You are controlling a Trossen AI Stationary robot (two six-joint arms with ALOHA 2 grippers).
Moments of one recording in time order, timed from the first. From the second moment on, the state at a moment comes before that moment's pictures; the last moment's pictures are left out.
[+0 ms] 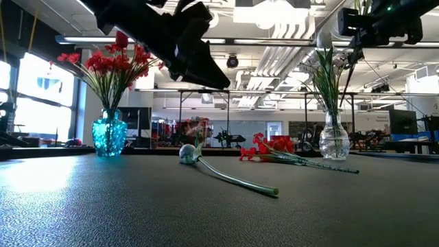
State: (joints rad) left arm -0.11 1.61 0.89 0.17 -0.40 -0.12; right arm 0.11 0.79 0.72 -0.86 1.49 0.99
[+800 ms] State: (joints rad) left arm -0.12 1.61 0.89 0.18 -0.40 -0.12; right arm -0.35 0.91 0.67 -0.20 0.98 0.31
